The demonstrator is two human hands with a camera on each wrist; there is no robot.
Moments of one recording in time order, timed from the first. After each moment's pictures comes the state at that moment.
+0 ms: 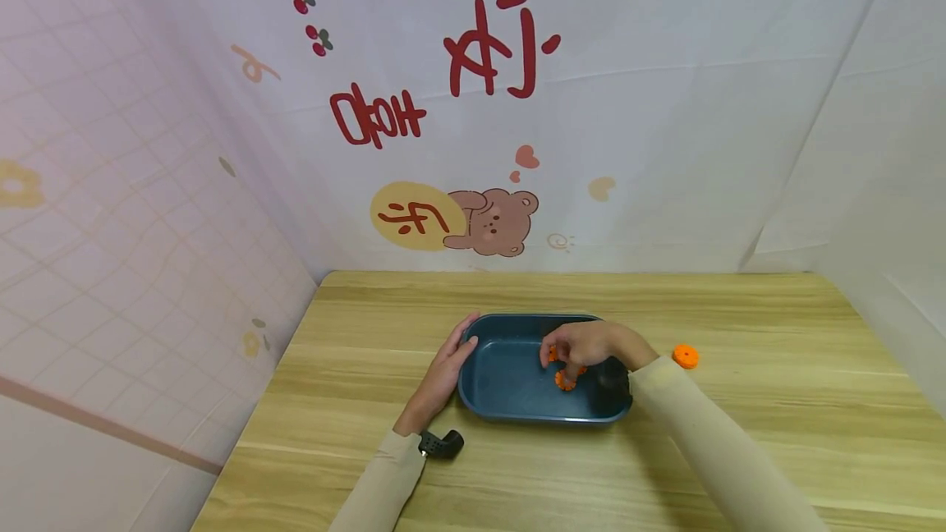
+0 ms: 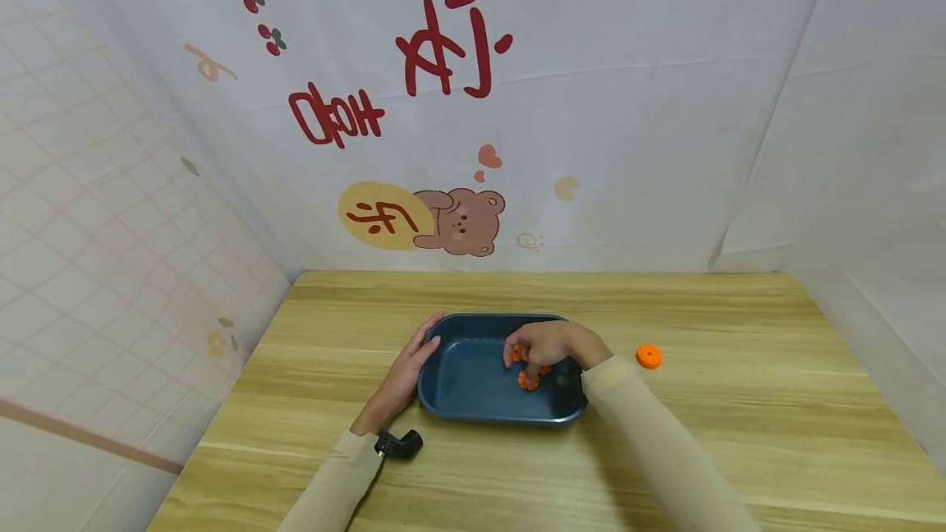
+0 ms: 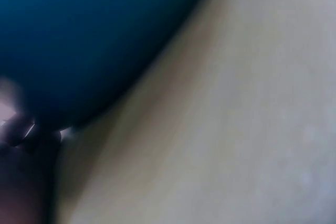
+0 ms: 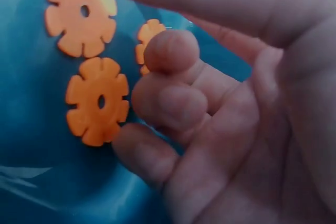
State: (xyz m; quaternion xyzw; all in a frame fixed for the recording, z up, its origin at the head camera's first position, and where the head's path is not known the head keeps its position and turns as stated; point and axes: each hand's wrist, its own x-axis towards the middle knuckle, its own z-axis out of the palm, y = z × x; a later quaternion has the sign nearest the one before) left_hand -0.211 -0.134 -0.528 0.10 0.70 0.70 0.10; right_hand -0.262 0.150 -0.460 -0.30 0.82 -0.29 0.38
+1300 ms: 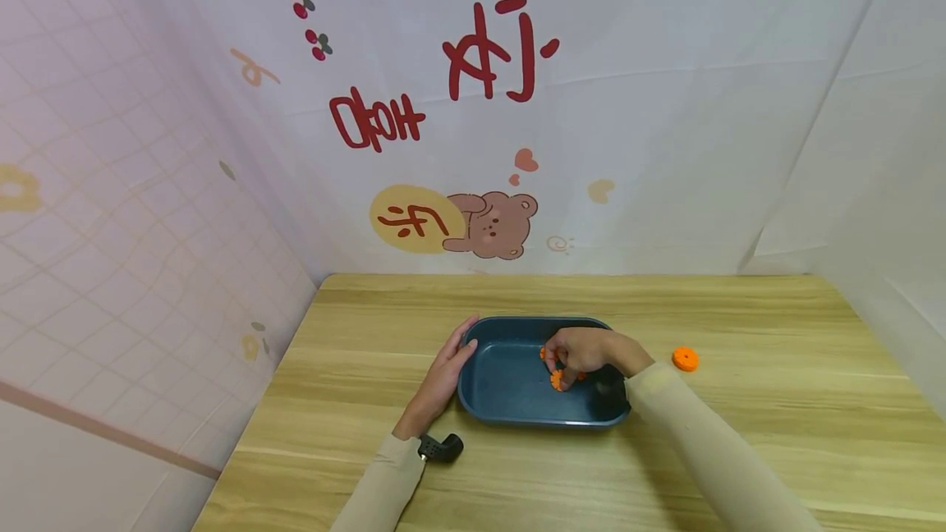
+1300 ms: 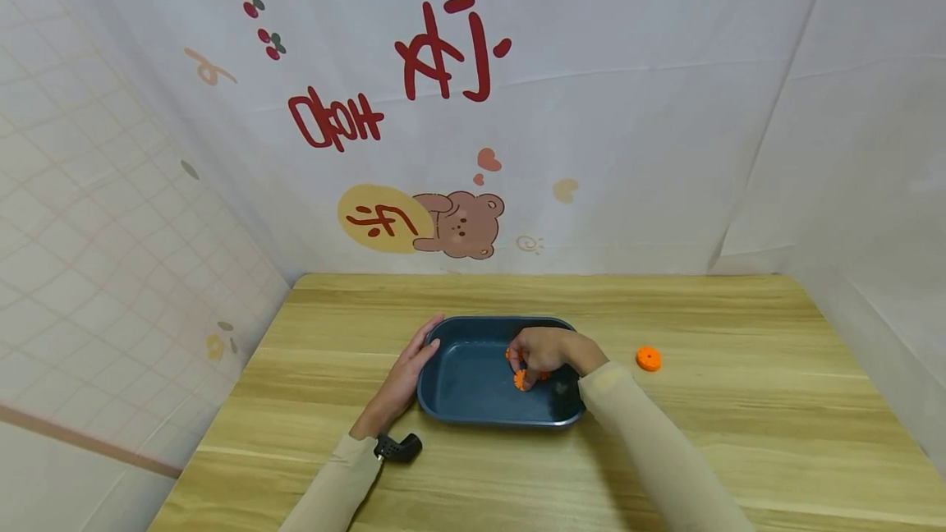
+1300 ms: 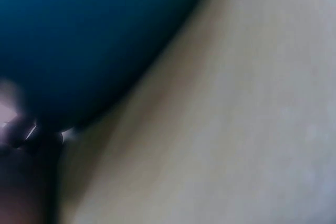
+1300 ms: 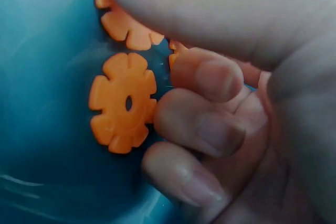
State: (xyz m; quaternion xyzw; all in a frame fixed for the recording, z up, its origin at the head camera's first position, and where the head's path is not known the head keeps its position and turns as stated) left_hand -0.212 -0.133 -0.531 0.10 0.70 0.70 0.09; right_hand -0.263 0.148 -0.475 -0.30 0.85 -0.28 0.34
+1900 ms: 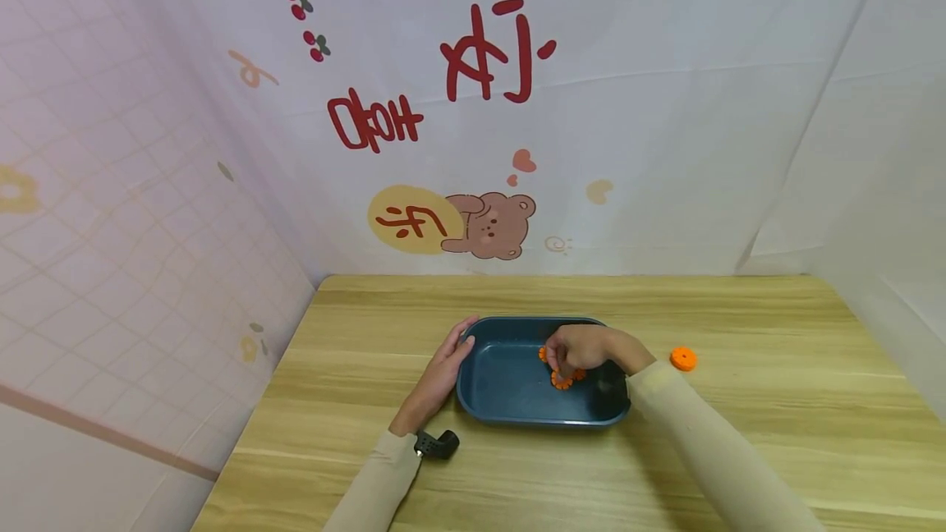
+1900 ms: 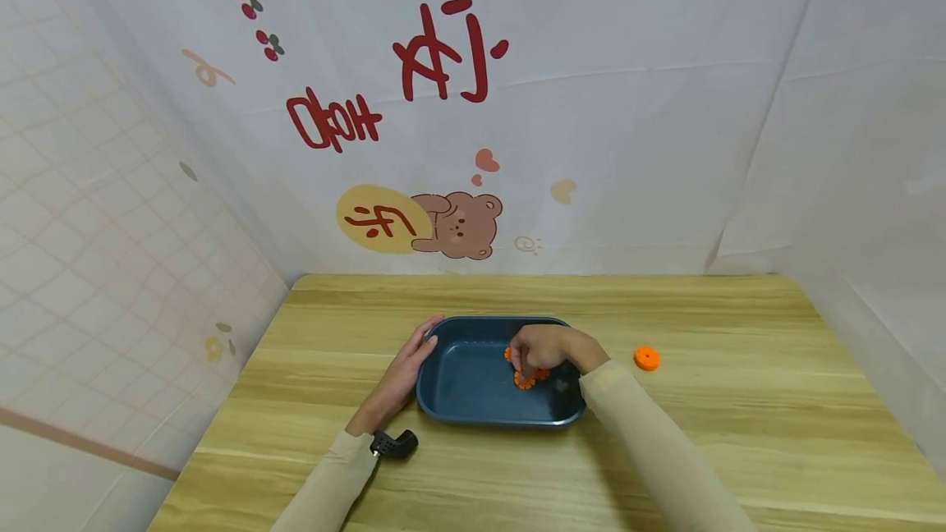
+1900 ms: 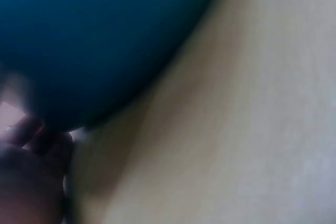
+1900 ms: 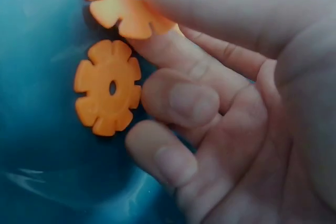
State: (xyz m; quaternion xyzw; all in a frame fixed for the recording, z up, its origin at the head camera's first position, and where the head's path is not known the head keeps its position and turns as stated) left_hand -0.213 -0.135 -0.523 0.10 0.71 0.69 0.11; right_hand -0.261 0.150 -0.468 -0.29 0.85 -0.28 0.34
